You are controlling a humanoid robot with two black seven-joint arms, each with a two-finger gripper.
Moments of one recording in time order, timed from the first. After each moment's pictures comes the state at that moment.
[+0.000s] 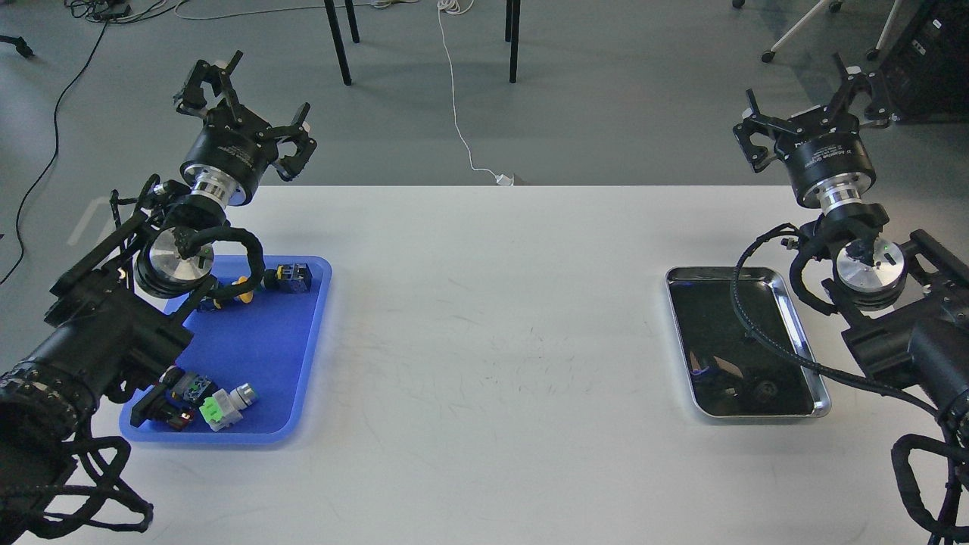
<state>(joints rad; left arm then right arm) -0.77 0.26 -0.91 -0.67 -0.10 -0.34 -0.25 0.75 -0.31 0.95 0.63 0.29 0.45 0.24</state>
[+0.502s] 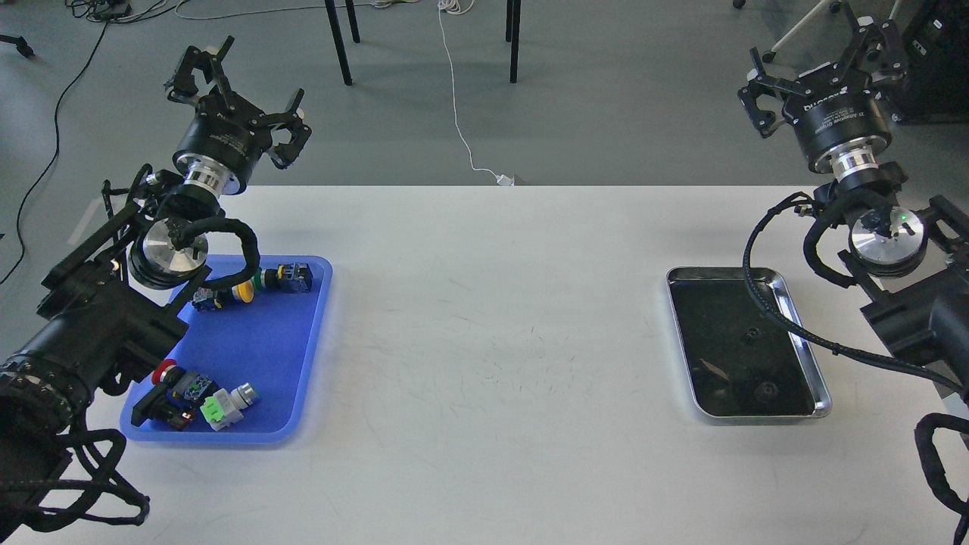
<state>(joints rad) -0.79 0.28 -0.92 -0.68 -0.10 -0.36 -0.26 0.84 -0.42 0.86 0.67 0.19 0.46 0.24</state>
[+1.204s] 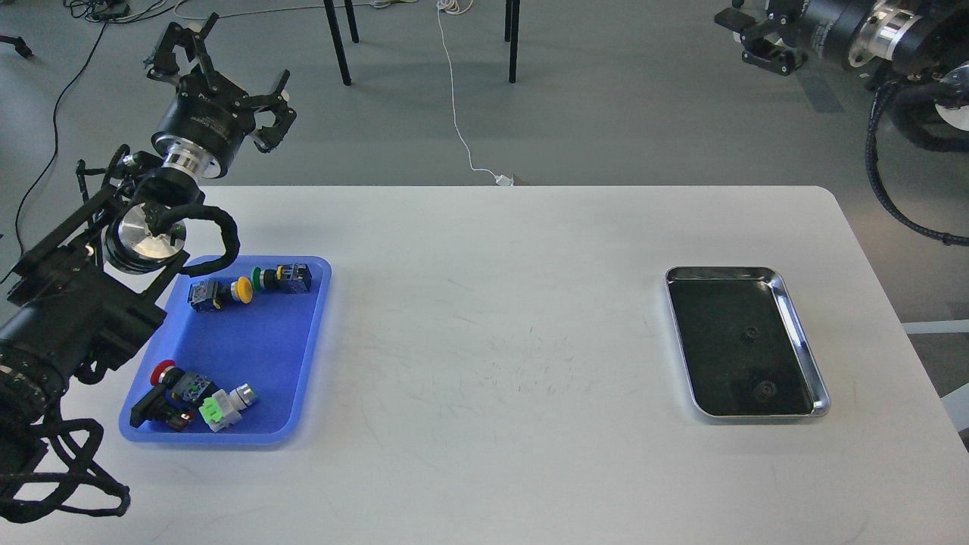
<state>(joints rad) -0.82 0.36 -0.90 -0.69 -0.09 -0.38 -0.24 1.58 -0.53 -0.32 0.76 -0.12 0.45 0.21</state>
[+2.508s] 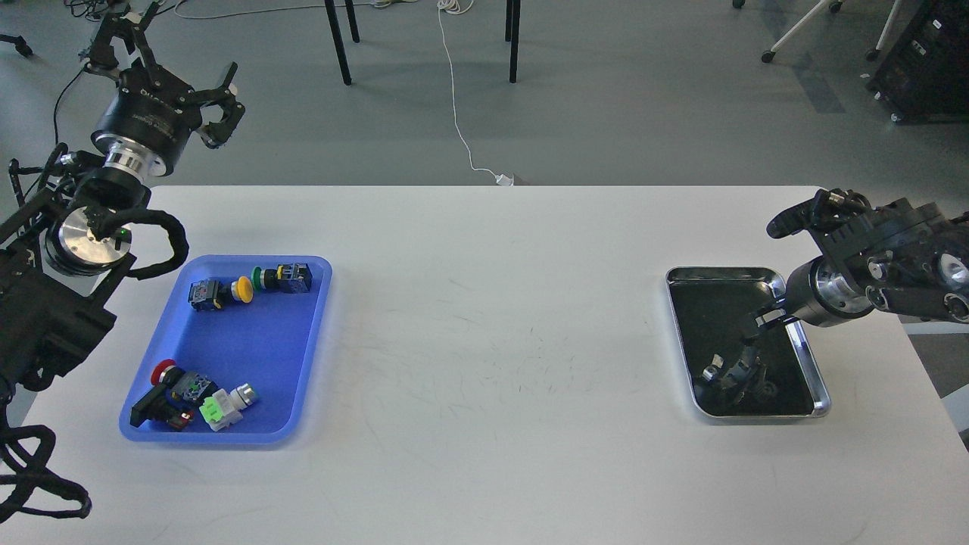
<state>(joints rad) -0.79 0.43 -0.90 -0.68 -0.10 -0.43 -0.25 1.55 -0.44 -1.13 1.03 -0.87 0.26 0.20</state>
